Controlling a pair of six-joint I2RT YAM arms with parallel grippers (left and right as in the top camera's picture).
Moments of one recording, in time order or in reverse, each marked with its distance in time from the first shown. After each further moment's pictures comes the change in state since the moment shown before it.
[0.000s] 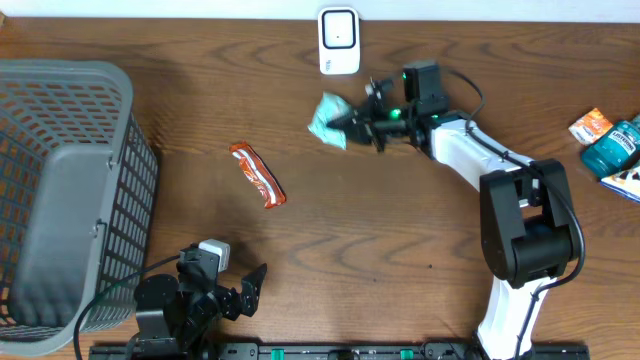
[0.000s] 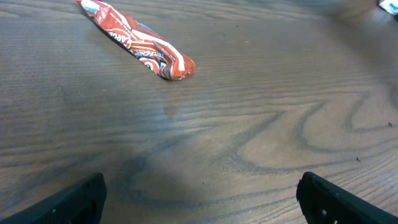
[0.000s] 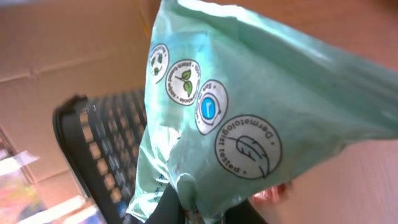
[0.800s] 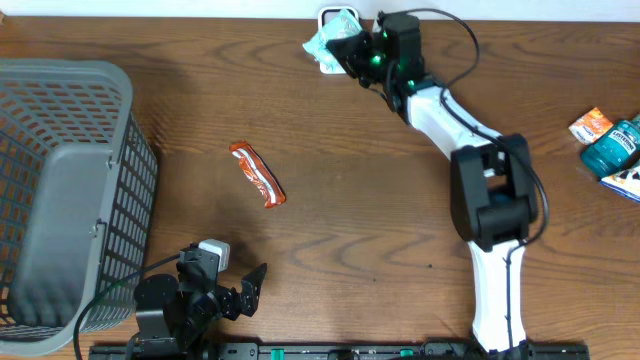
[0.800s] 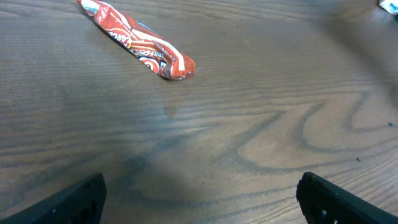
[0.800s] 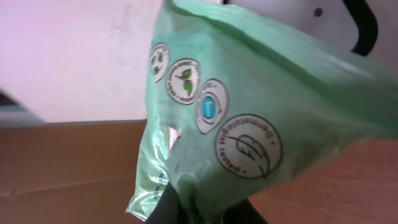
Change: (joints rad) left arm 0.000 0.000 0.000 0.000 0.000 0.000; right arm 0.023 0.304 0.479 0.099 0.495 0.058
